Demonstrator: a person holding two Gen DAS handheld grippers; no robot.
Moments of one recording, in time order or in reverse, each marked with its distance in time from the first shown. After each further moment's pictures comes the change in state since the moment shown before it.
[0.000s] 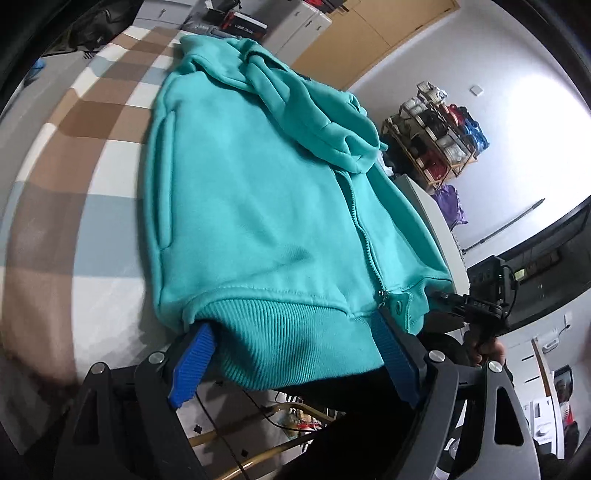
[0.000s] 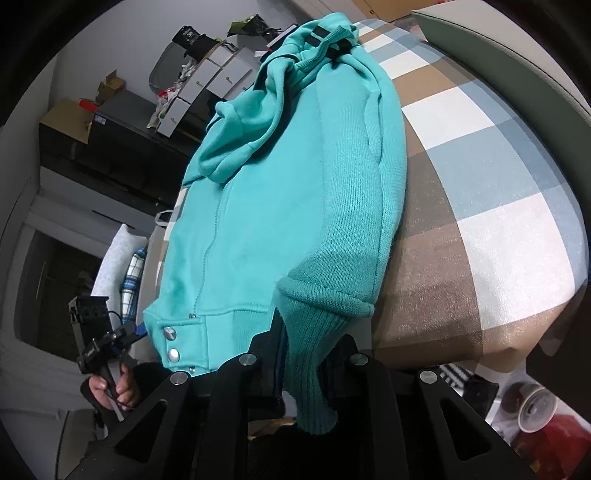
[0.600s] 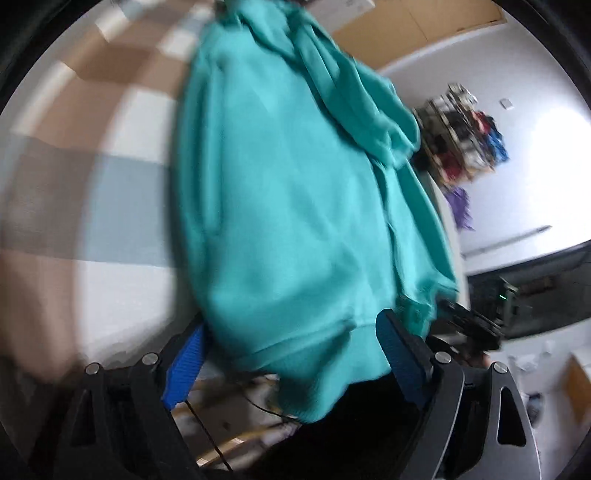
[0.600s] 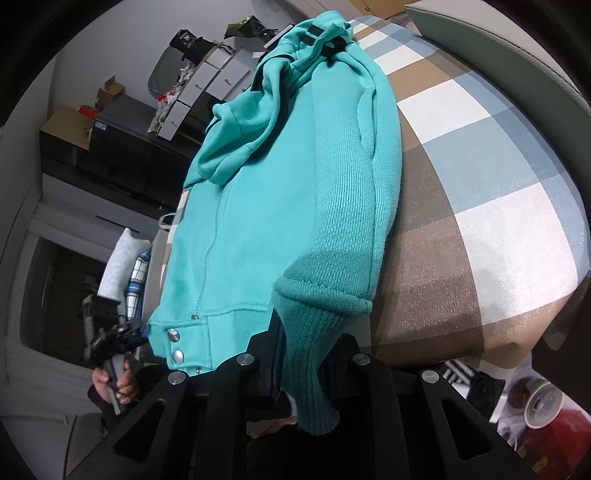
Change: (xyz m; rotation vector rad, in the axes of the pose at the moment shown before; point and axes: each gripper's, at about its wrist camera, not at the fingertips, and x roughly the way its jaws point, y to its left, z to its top) left arm 0.041 0.036 0.028 -0.164 0.170 -0.049; right arm 0.002 -0.002 -0.002 0.020 -0.002 0.023
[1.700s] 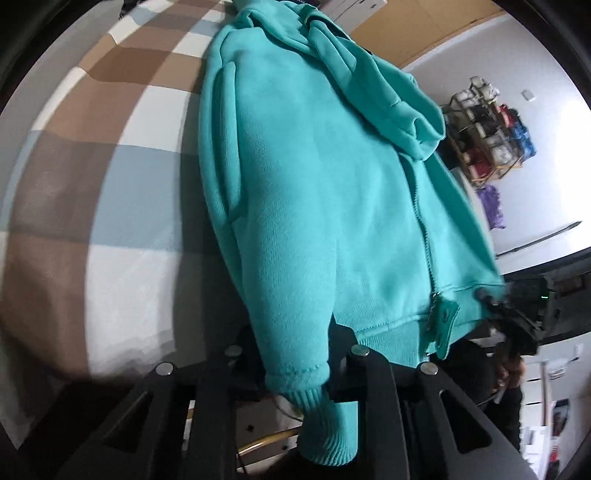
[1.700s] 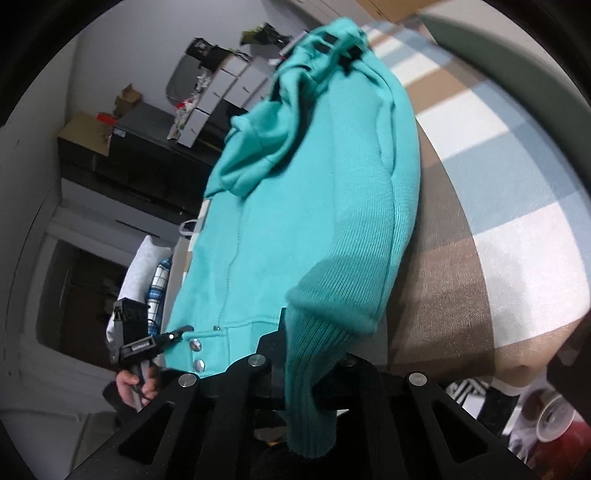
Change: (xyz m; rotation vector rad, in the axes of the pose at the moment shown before) left arm -0.009 -0.007 -0.031 0.030 -0.056 0.205; right arm -0.015 0.007 -0.001 -0.077 -0.047 0.095
